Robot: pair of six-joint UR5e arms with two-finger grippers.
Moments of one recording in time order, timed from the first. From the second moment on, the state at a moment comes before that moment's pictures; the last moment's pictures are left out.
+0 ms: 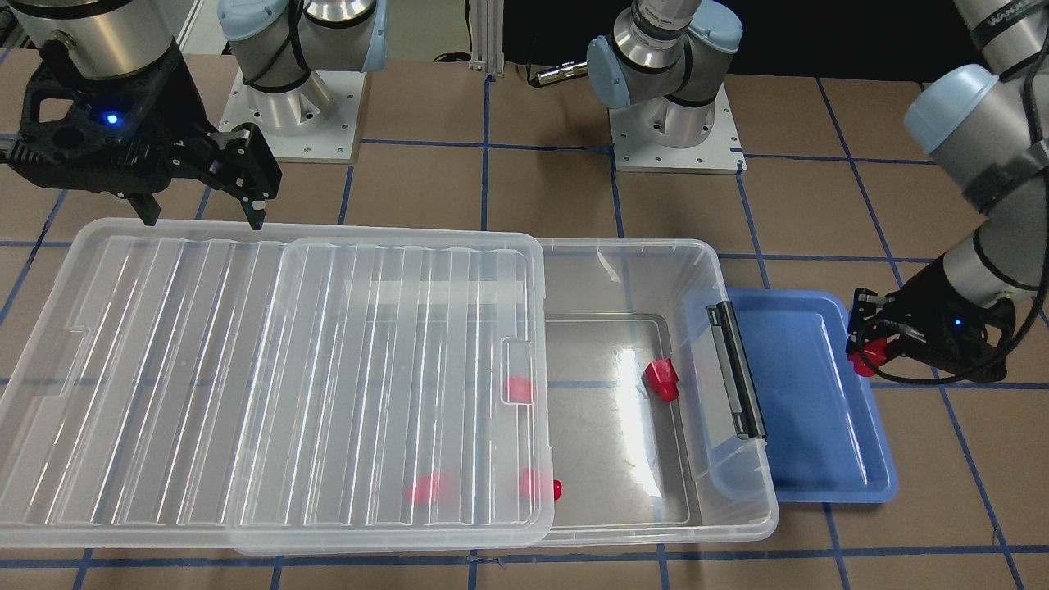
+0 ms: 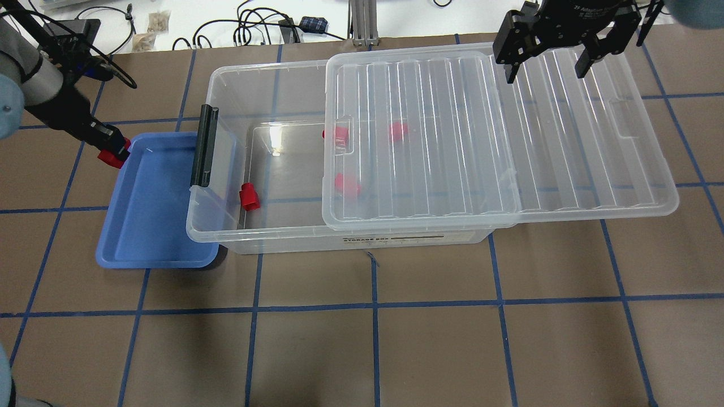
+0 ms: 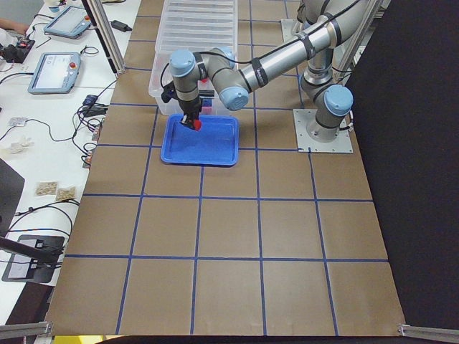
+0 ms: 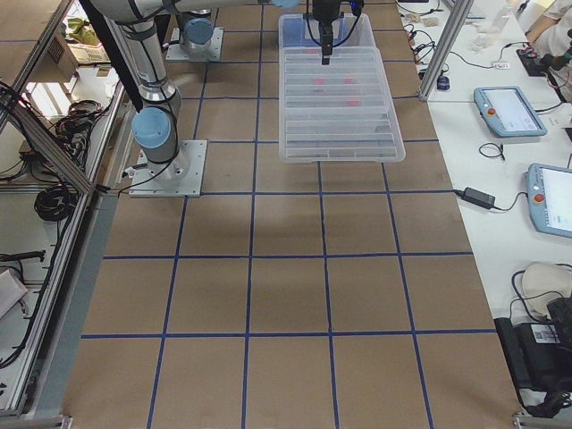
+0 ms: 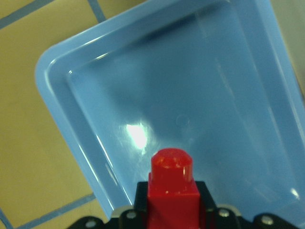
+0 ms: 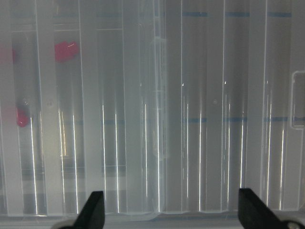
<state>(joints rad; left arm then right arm) -1.18 -1.82 -1.58 -1.35 1.55 0.76 1.59 -1.49 1.38 -1.53 -1.61 0.01</state>
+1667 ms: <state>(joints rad) -1.61 -1.88 -1.75 -1.14 1.53 0.01 1.58 -1.48 1.38 -1.53 -1.61 0.00</state>
